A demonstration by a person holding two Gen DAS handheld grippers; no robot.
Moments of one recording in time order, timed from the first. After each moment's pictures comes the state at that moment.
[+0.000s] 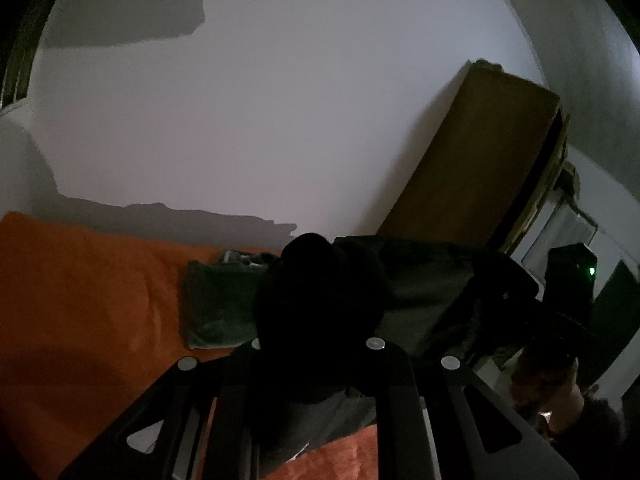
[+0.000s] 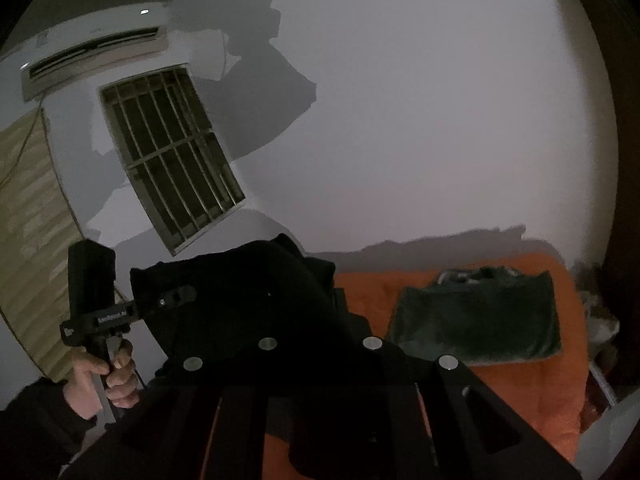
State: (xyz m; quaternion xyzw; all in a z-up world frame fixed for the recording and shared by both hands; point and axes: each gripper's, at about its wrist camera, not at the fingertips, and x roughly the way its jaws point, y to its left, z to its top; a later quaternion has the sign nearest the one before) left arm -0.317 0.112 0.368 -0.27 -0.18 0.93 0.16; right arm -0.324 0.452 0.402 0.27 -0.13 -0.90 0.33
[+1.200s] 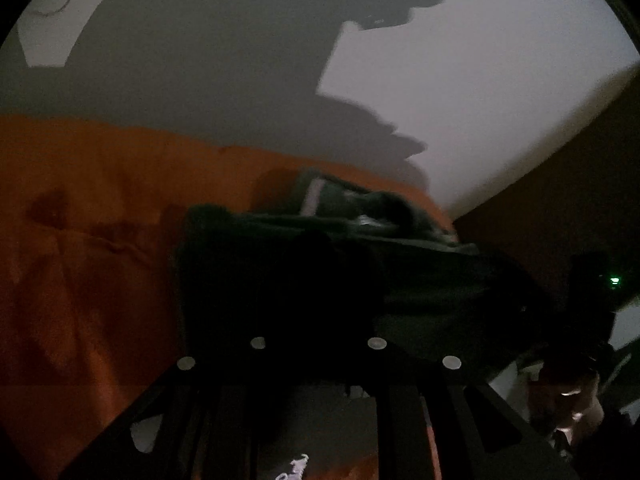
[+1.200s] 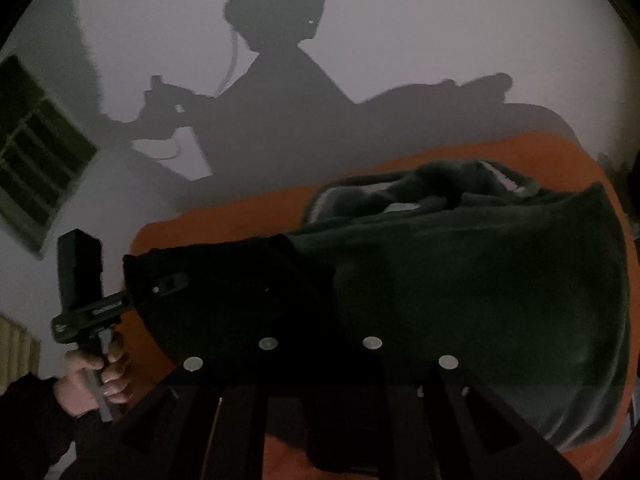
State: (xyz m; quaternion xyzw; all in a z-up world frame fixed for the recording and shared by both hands) left arm -0.785 0.077 0.025 -0.49 -0.23 0.83 0.10; right arm -0.793 0.446 0.057 0.48 -0.15 -0.83 0.23
